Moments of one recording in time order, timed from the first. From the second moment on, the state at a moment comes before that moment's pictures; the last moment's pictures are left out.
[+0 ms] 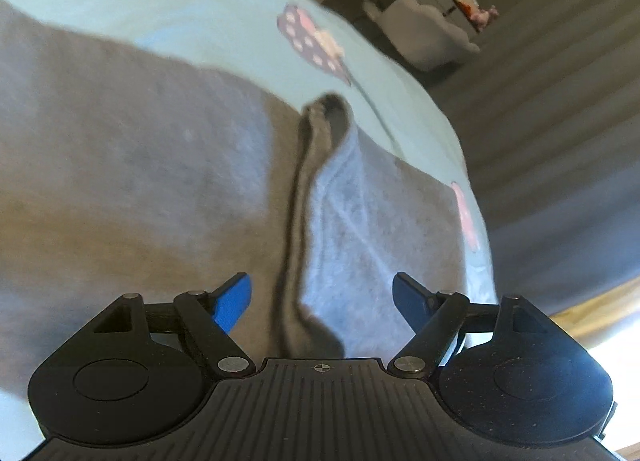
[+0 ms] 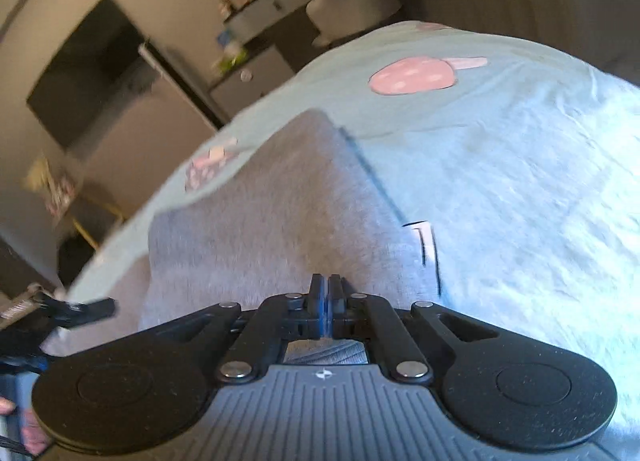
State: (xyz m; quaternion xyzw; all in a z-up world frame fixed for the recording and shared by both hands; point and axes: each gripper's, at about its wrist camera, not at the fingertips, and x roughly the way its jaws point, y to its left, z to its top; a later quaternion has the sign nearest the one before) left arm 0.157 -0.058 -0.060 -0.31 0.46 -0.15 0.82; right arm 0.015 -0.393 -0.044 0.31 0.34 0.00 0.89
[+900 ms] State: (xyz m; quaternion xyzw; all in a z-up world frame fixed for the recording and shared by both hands) left arm 0.138 -0.003 -0.043 -0.27 0.43 -0.16 0.85; right arm 0.004 -0.420 -0.046 0.46 0.31 0.04 0.83
